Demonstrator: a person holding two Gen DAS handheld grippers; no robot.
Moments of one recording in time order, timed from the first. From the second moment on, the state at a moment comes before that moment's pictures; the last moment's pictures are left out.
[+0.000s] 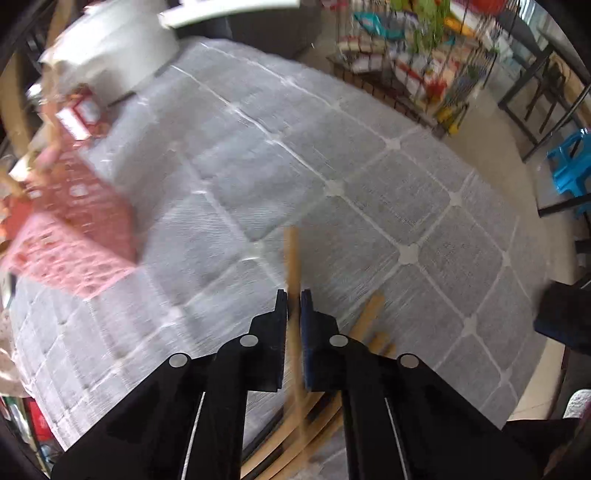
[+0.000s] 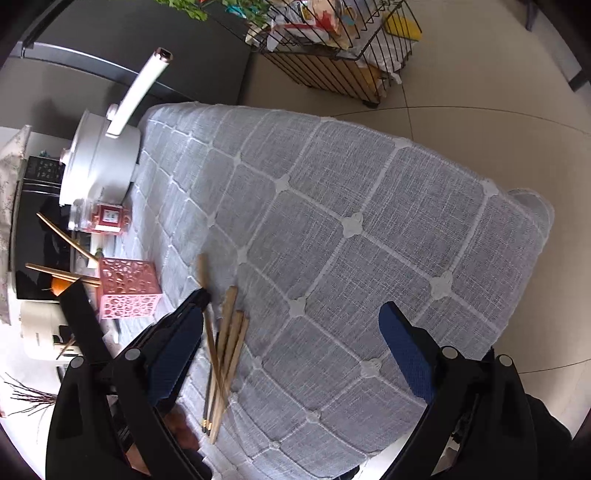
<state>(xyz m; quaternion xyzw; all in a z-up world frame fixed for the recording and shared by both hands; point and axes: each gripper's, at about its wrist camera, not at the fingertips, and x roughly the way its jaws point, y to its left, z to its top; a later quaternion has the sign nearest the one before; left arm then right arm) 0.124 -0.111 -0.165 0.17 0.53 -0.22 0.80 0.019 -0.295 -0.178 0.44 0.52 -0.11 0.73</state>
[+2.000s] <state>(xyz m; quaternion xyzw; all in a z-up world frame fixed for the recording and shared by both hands) 0.152 0.098 0.054 -0.16 0.28 -0.12 0.94 0.058 -0.174 0.186 0.22 0.24 0.03 0.94</state>
